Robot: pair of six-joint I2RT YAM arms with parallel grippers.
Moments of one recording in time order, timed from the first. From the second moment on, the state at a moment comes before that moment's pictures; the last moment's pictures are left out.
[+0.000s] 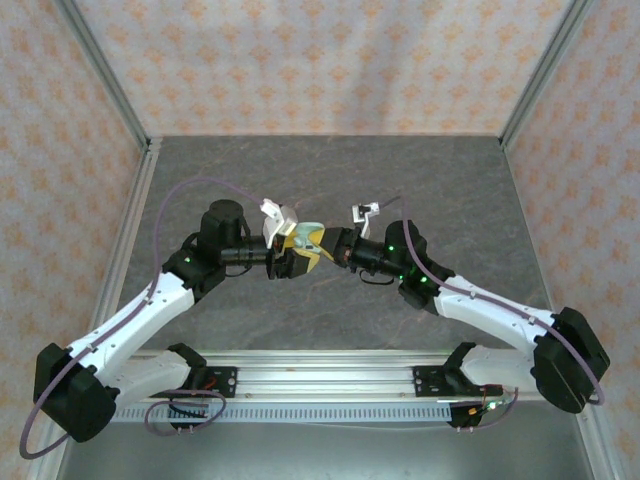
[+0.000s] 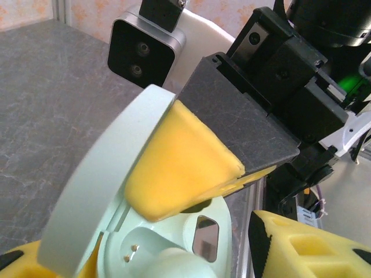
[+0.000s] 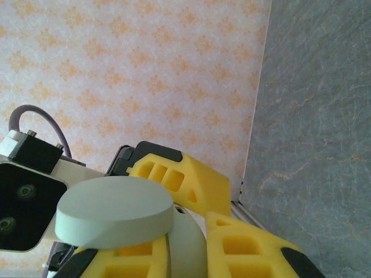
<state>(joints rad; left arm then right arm) -0.50 1.05 0.82 -0.16 0.74 -0.04 0.77 1.16 0.67 0.42 -0.42 1.32</state>
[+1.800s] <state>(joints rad) -0.60 0.96 0.95 -0.53 0.23 -0.31 0.76 1.20 0.63 0.32 -0.32 1.21</state>
